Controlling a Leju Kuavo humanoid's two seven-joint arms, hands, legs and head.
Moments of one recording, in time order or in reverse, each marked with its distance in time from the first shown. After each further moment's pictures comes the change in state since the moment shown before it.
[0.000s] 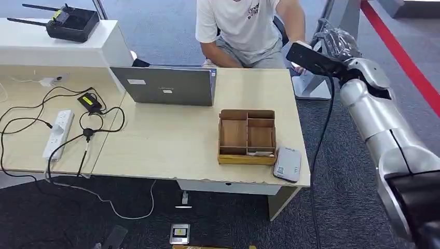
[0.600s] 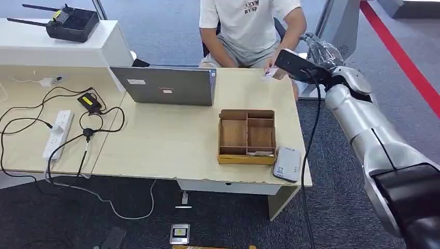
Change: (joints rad) left arm 0.014 0.000 0.000 0.000 0.025 0.023 0.006; right arm -0.017 0.072 0.036 0.153 -0.106 -0.004 -0.011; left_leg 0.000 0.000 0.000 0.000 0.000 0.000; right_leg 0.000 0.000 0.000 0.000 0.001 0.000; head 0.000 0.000
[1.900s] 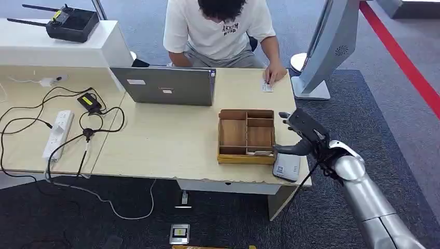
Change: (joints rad) left arm 0.041 0.003 0.006 0.000 0.026 0.007 -0.011; right arm 0.668 -0.176 -0.163 -0.753 -0.607 0.352 0.257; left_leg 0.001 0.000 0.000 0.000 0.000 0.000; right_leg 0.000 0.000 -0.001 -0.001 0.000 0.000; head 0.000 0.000
